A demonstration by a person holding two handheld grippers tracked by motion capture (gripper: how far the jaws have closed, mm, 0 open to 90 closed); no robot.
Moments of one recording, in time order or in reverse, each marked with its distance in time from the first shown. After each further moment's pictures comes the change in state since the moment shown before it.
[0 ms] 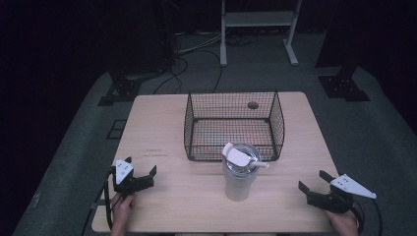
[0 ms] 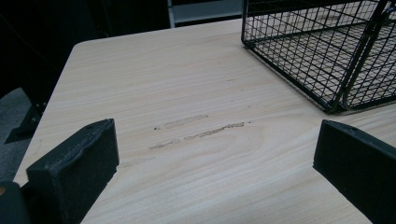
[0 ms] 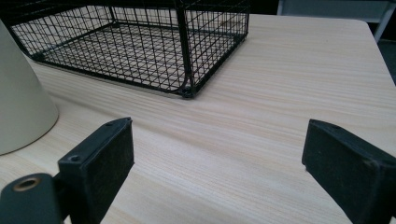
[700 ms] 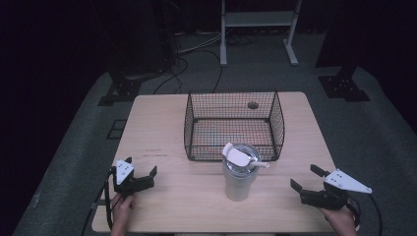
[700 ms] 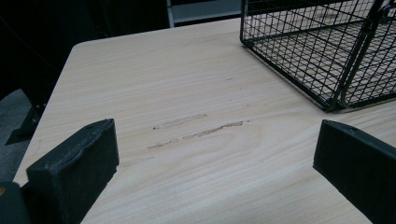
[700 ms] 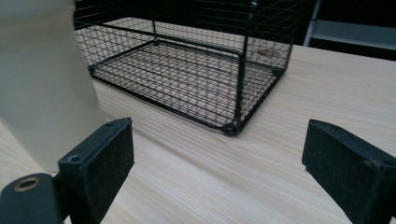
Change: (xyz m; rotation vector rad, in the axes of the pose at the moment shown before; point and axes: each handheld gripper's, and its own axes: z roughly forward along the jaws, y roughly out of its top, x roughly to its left) left arm -0.001 0.000 -0.001 -0.002 0.000 0.007; right arm 0.028 0.034 -0.002 -0.029 0.103 -0.093
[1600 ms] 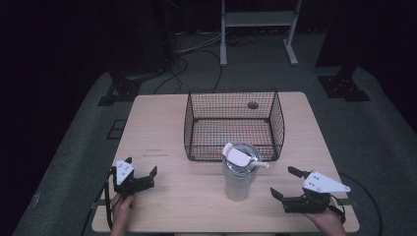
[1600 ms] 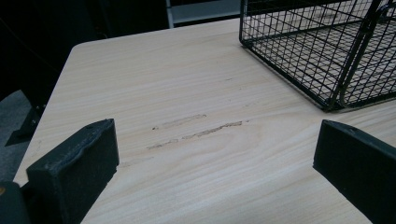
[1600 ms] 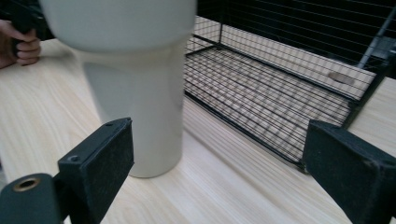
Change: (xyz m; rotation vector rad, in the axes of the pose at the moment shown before) left arm 0.000 0.000 -0.001 -0.001 -0.002 0.004; right arm 0.052 0.026 0.012 0.031 0.179 -0.138
